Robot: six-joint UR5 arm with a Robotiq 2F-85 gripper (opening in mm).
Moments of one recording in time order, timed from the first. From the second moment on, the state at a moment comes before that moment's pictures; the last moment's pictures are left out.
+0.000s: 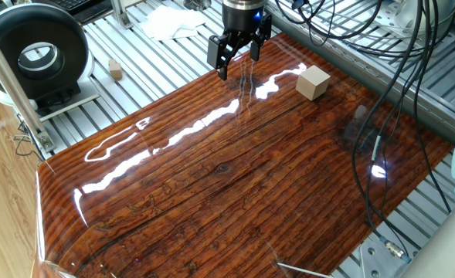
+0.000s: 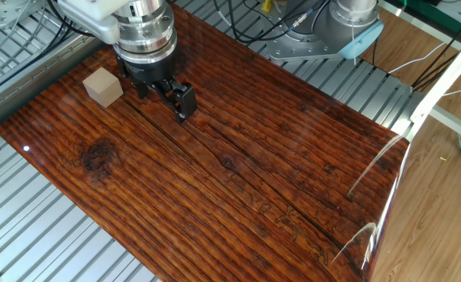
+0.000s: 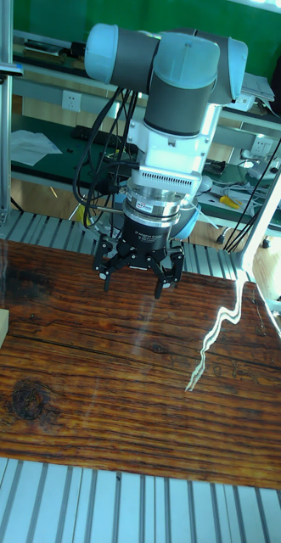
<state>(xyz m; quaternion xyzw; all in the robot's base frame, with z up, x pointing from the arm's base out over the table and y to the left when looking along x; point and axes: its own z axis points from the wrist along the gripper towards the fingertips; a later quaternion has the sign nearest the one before) 0.544 0.002 0.190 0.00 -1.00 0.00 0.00</state>
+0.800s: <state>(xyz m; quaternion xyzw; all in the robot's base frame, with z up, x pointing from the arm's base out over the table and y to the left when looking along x) 0.609 -0.004 0.194 -0.10 -0.99 0.00 -0.13</state>
